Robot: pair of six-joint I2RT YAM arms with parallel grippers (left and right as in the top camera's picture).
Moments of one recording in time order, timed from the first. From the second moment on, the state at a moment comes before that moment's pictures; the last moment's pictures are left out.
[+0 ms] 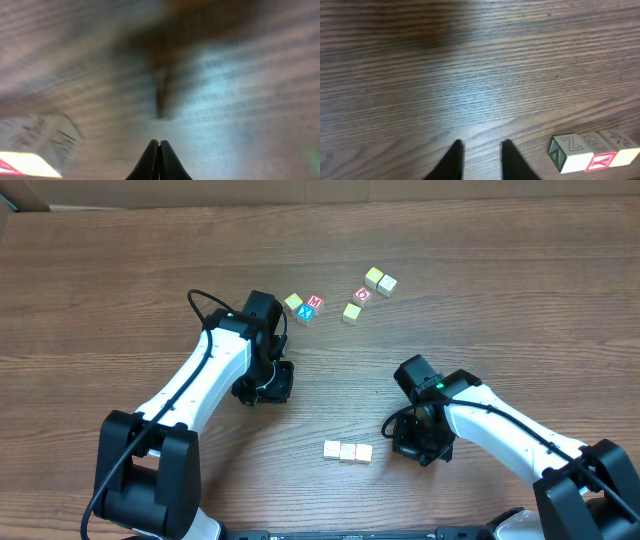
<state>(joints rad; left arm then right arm) -0.30 1.74 1.18 -1.05 0.17 -0.20 0.53 1.56 0.80 -0.92 -0.25 0.74</state>
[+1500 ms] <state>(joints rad) -0.49 1.70 0.85 -0.77 0.34 -0.40 0.65 1.56 0.80 -0.78 -0.34 0.73</state>
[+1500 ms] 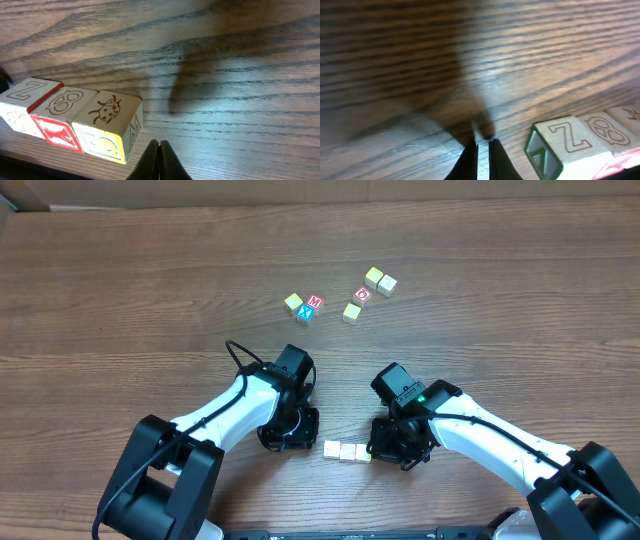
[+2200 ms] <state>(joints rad) -0.57 1.71 0.84 -0.73 0.40 -0.44 0.65 1.56 0.80 -0.78 -0.35 0.73</state>
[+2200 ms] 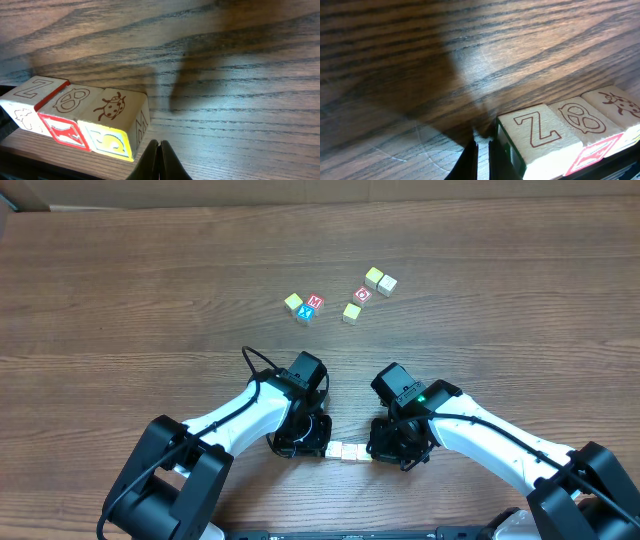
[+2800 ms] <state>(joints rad) -0.57 1.71 0.84 -0.72 0.40 -0.44 0.68 1.56 0.80 -0.76 -0.36 0.72</state>
